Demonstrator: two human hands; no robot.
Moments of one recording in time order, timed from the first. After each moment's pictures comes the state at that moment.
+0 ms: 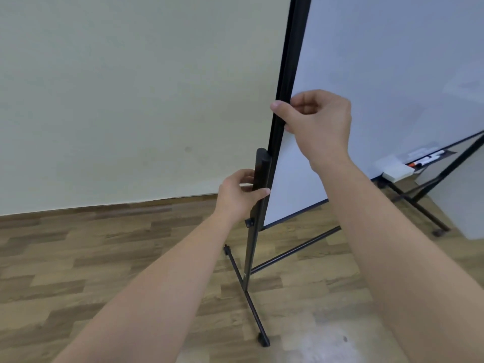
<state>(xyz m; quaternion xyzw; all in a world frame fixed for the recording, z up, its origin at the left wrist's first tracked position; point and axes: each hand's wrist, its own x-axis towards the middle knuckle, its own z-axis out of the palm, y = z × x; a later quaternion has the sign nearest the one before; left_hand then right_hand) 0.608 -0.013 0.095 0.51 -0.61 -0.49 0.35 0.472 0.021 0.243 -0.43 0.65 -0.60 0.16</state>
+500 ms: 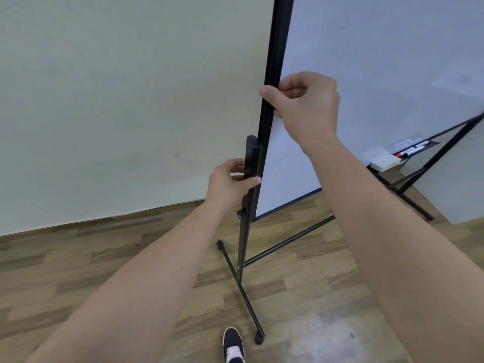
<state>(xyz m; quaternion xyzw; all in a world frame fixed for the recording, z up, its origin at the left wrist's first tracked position) 0.640 -0.119 0.085 0.48 -0.62 -0.51 0.35 0.505 -0.077 0.242 -0.44 0.67 -0.59 0.11</state>
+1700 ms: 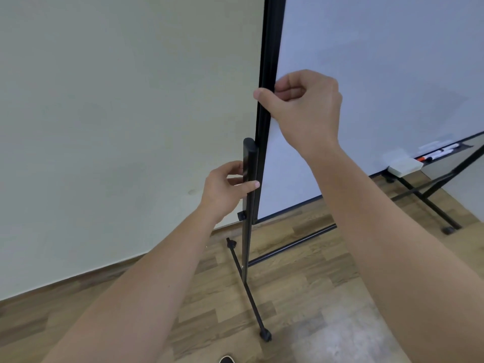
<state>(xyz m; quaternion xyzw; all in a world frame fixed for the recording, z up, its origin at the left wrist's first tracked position) 0.694 -0.423 0.086 0.41 -0.63 -0.57 0.32 0.562 -0.356 0.248 -0.41 0.72 -0.56 0.05</state>
